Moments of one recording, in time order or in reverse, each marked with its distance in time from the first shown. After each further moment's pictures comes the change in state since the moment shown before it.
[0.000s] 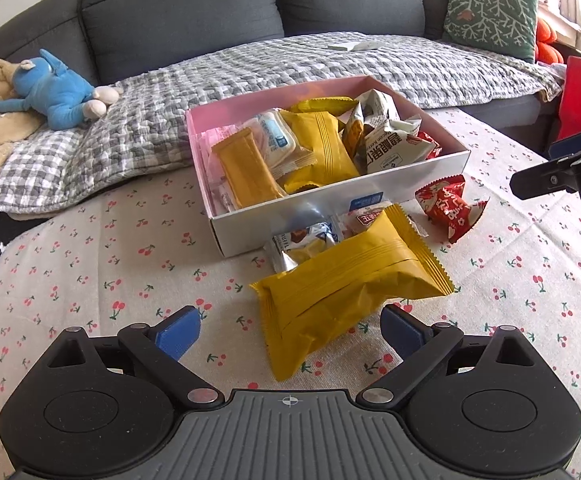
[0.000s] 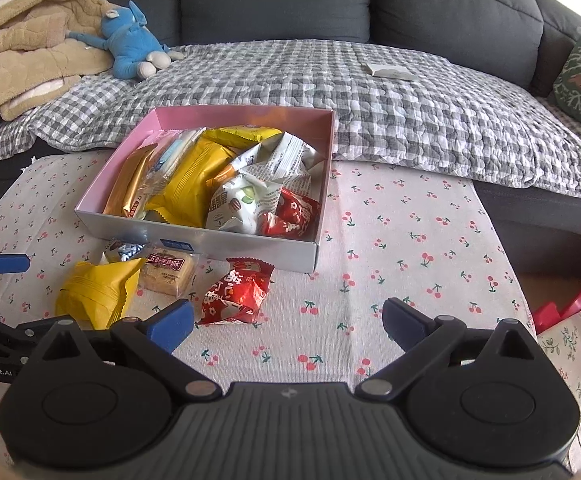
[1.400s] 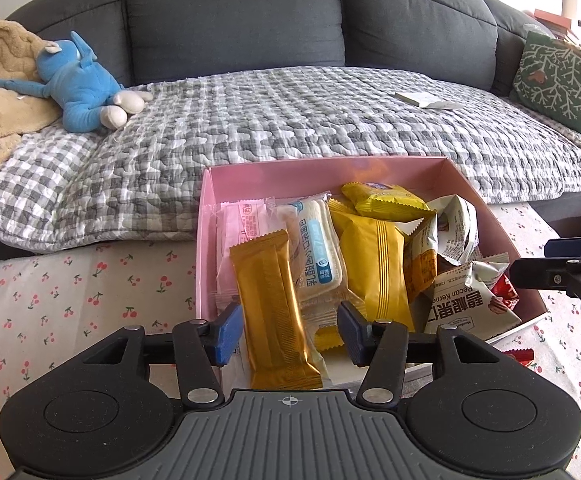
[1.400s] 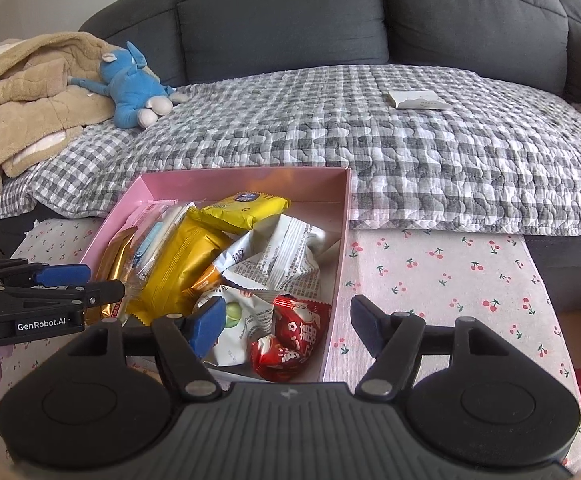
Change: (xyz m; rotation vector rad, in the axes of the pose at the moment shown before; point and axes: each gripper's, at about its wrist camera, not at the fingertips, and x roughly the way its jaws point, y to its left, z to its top) left arm 0.065 0.021 0.092 -0.225 -0.040 0.061; right arm 0.054 -0.026 0.059 0.050 -0.067 0.134
